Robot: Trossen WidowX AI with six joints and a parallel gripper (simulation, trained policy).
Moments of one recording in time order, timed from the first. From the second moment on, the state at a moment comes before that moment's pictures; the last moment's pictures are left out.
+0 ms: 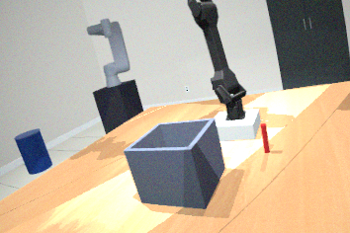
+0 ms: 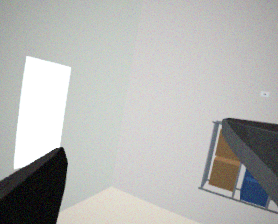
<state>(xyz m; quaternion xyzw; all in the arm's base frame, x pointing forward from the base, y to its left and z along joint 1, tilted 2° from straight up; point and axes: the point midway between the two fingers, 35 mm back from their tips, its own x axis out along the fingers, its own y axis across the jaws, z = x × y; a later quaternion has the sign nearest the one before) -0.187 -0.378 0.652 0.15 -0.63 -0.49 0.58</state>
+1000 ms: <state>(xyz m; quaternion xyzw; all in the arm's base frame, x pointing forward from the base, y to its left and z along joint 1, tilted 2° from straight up) -0.027 -0.403 0.618 0.41 -0.65 -0.36 0.53</state>
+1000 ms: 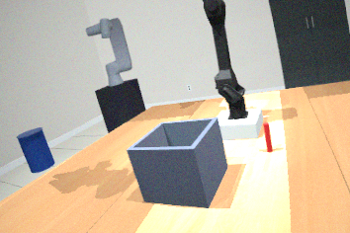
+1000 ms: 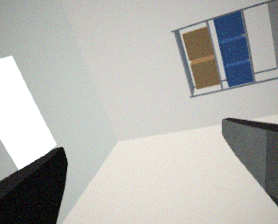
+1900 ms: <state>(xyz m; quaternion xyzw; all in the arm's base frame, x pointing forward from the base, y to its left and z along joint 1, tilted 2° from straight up) 0.113 -0.357 0.585 0.61 -0.58 -0.25 0.48</state>
